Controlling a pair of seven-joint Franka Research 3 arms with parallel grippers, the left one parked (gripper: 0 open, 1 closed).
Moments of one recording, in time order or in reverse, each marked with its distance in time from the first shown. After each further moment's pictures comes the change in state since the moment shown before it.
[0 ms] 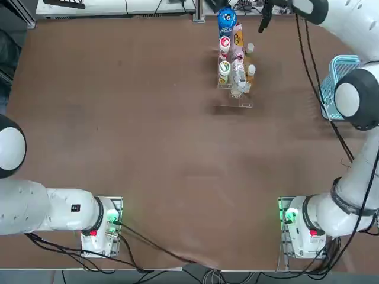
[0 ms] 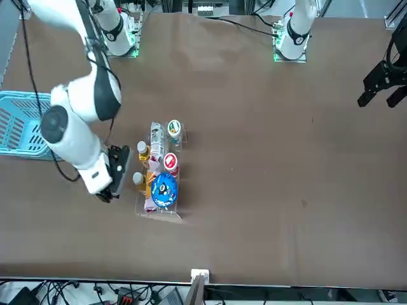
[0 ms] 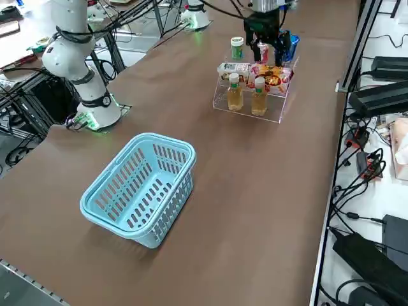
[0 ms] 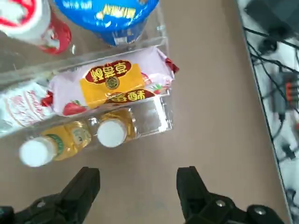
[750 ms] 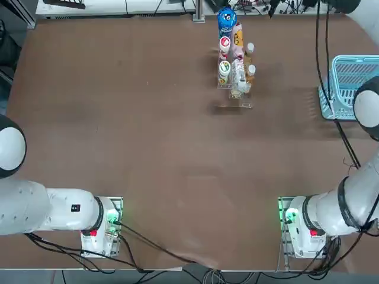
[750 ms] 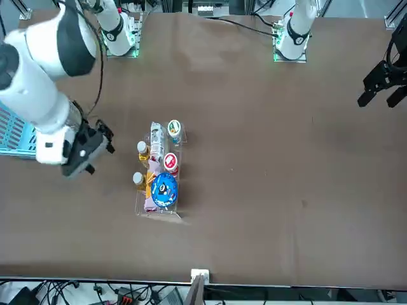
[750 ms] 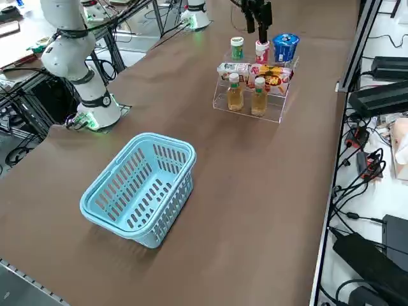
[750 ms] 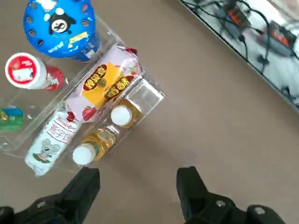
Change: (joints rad) arm -0.038 -0.158 -0.002 -0.001 0.001 -0.166 0.523
